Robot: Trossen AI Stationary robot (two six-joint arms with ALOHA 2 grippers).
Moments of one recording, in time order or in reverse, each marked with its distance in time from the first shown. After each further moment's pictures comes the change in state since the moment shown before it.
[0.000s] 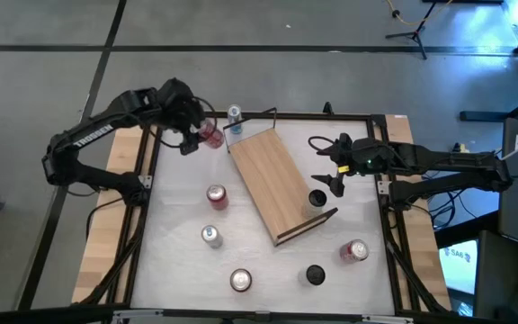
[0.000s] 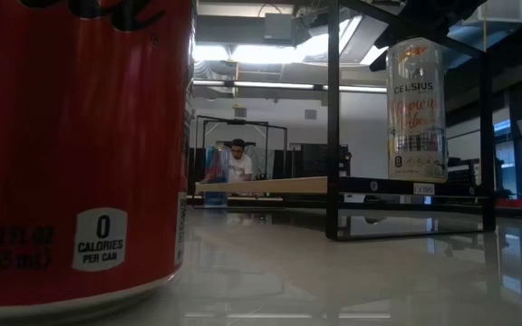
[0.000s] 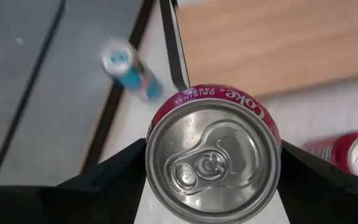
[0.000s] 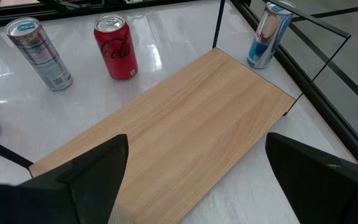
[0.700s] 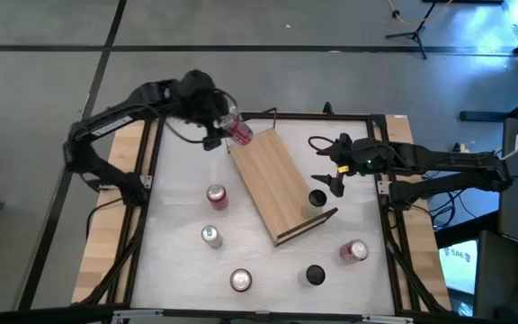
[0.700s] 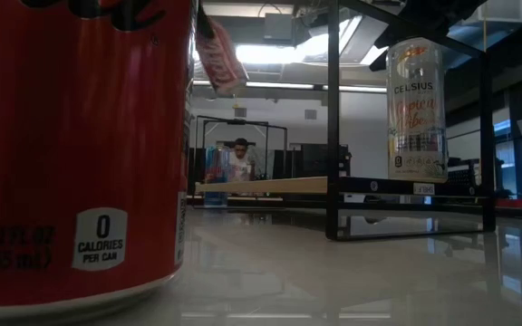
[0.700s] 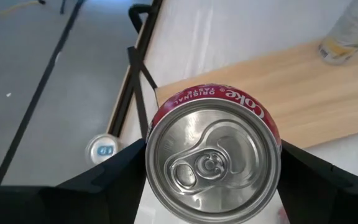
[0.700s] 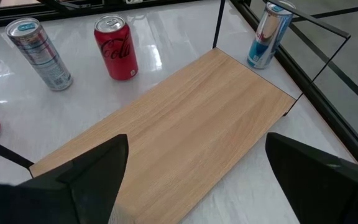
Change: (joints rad) left arm -0.106 0.226 0.271 0.065 0.038 -0.038; right arm 0.000 0.000 0.000 0.001 0.000 0.000
